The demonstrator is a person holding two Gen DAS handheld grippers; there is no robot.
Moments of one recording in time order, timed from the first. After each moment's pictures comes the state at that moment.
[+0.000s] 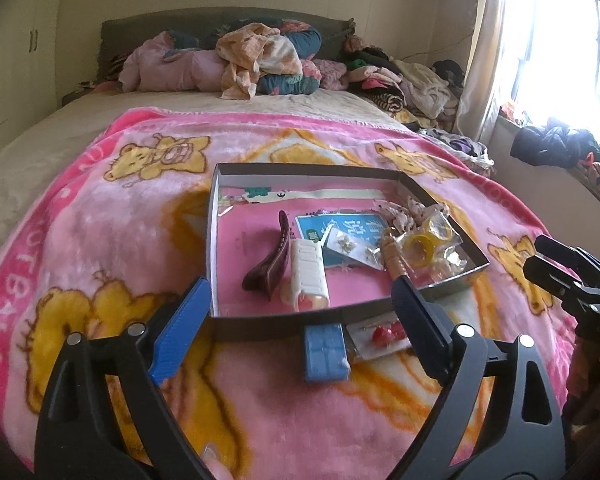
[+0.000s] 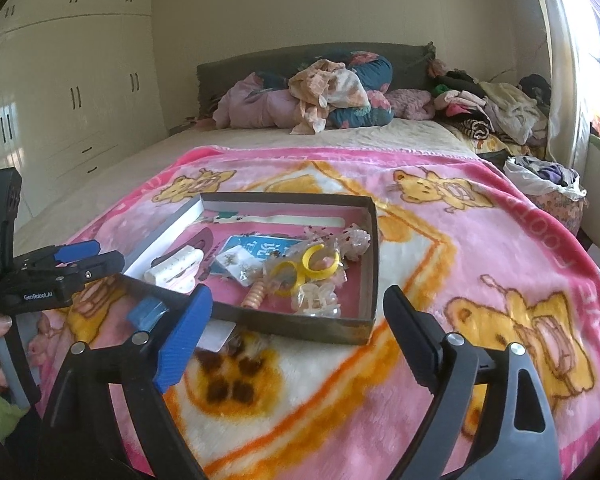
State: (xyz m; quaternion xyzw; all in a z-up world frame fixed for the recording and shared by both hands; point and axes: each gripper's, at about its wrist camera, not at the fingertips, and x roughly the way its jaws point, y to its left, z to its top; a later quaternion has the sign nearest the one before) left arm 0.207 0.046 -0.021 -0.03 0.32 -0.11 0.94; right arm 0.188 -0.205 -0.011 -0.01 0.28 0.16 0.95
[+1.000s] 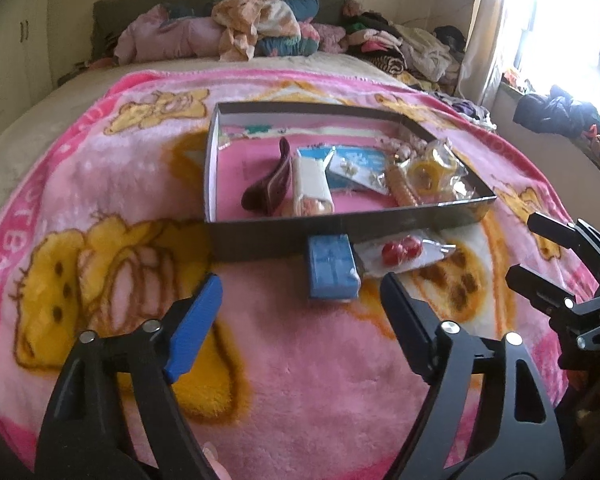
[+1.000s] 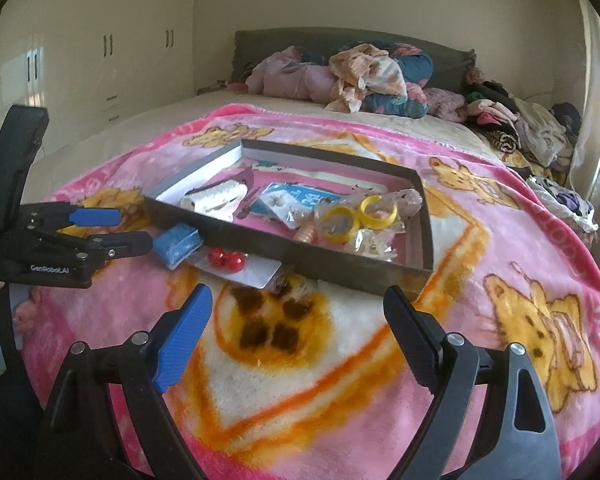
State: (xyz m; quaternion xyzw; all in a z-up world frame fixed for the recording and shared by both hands) left arm 0.188 0.046 -0.061 -0.01 0.38 -0.12 0.92; right arm 0.164 -0.160 -0.050 -0.10 0.30 0.19 0.93
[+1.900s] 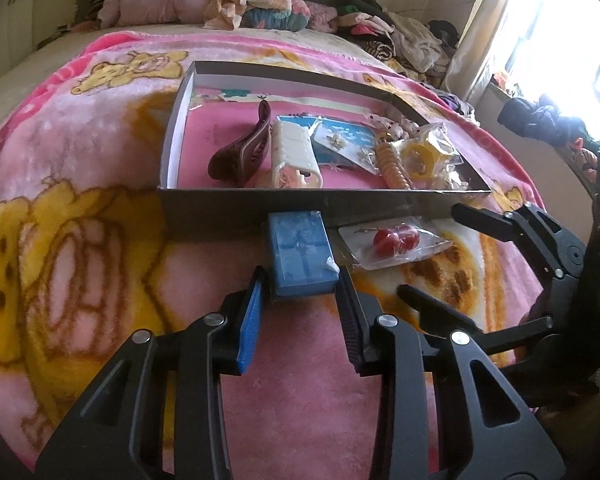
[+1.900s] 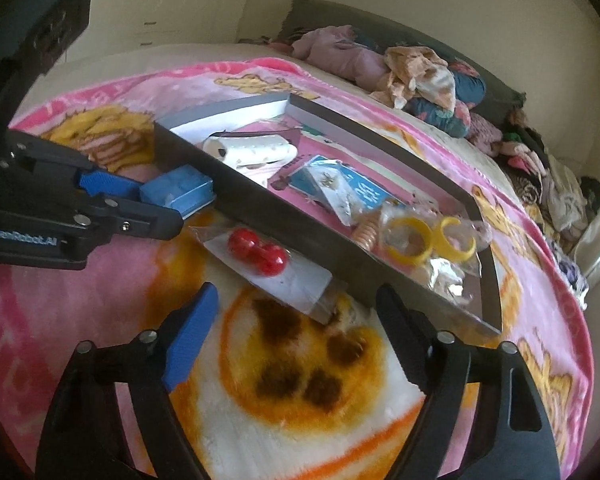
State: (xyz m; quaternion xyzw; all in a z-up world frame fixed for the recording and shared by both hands) left arm 0.206 0.046 -0.083 -0.06 0.42 -0.16 0.89; right arm 0.201 -0.090 -0.091 -0.25 0.31 0.22 0.89
